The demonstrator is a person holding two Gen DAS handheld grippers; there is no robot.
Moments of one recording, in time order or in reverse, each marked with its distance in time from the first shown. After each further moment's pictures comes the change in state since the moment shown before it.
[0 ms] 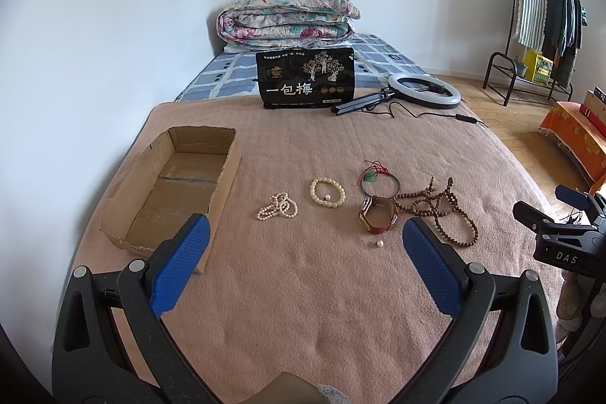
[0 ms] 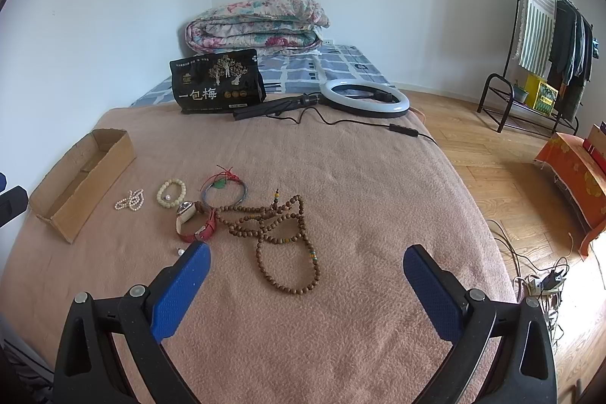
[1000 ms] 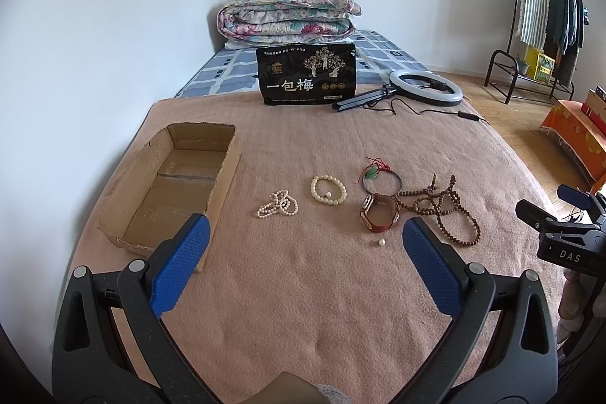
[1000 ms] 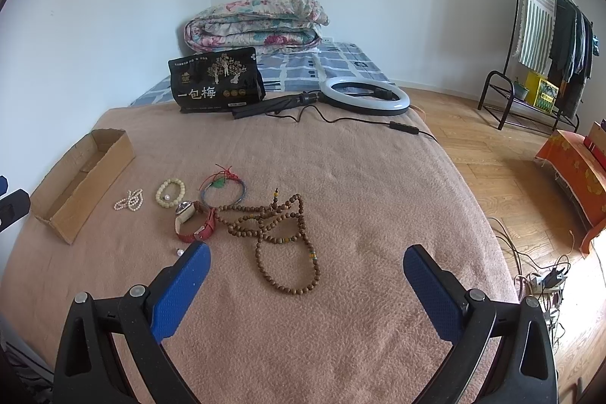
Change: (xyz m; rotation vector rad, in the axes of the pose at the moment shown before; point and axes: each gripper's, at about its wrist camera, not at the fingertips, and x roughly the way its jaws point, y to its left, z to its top) left arm 0.001 0.002 0.000 -0.003 0.007 0.002; right arm 0.001 0.000 0.000 0.001 0.005 0.003
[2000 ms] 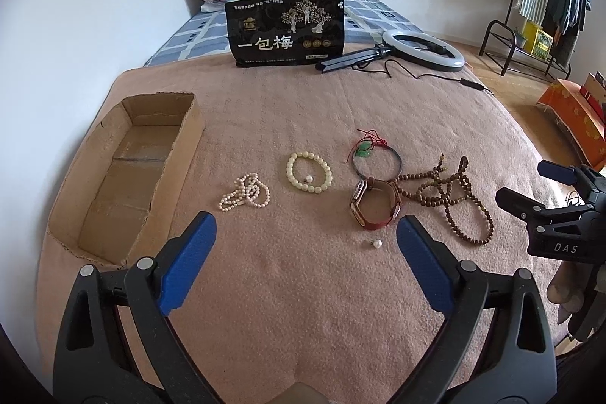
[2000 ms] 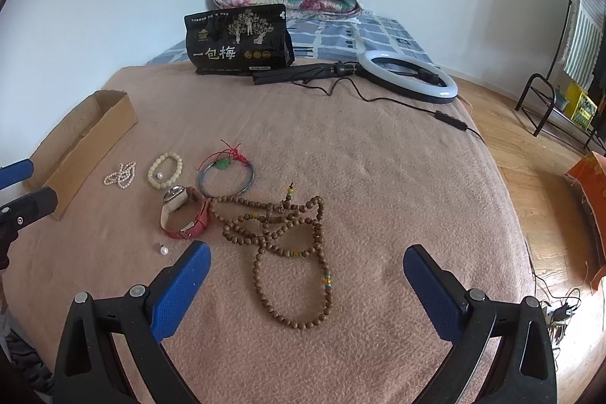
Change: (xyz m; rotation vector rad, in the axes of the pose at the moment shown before) left arm 0.092 -0.019 0.011 0.016 0.167 -0.057; right arm 0.086 0.005 0.027 -0.106 0.147 0.112
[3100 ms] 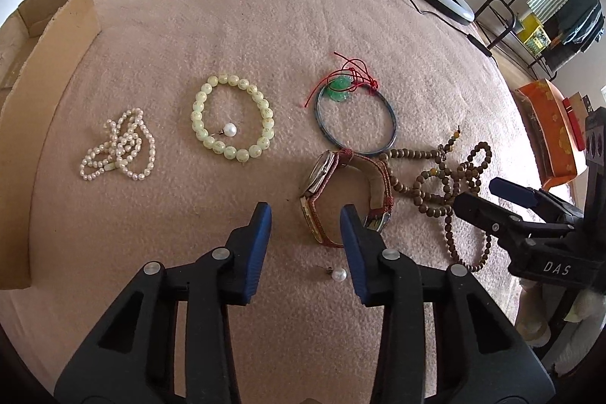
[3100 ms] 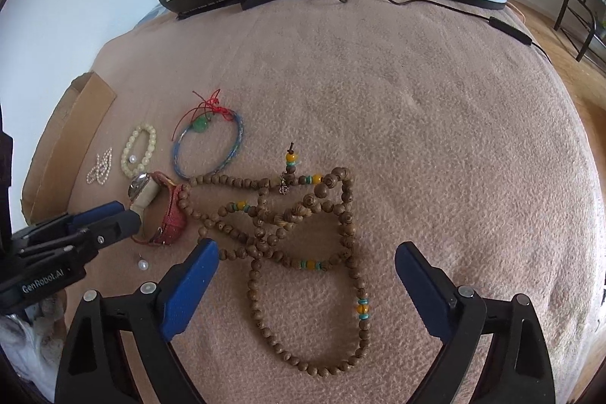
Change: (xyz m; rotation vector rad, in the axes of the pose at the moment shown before) left arm 0.133 -0.017 0.007 -0.152 0.341 -0.204; right arm 0.103 -0.019 0.012 0.150 0.300 0.170
